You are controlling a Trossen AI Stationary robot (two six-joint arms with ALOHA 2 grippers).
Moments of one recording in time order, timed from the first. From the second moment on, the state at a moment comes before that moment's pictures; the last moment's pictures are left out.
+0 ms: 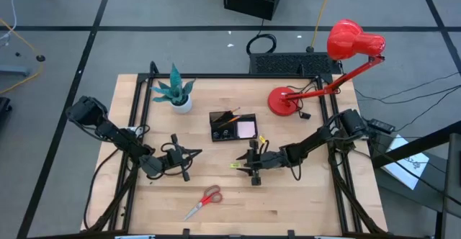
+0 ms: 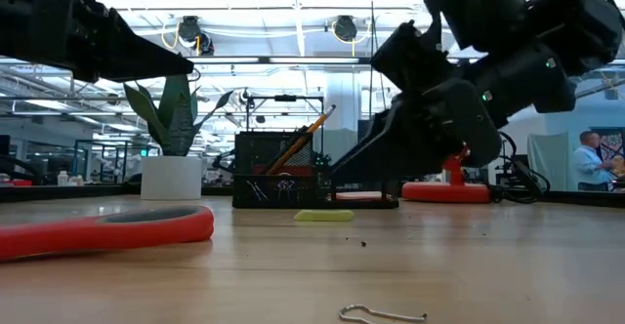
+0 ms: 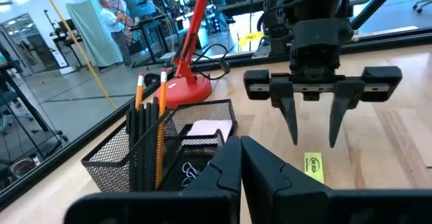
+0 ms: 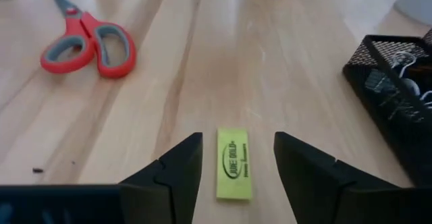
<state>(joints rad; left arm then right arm) -0.65 1.46 0.28 1.00 -0.98 0.04 0.30 1.89 0.66 0.74 0.26 0.06</state>
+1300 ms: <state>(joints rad) -0.65 1.46 0.28 1.00 -0.97 0.02 0.27 2.01 0.66 0.84 0.21 0.06</state>
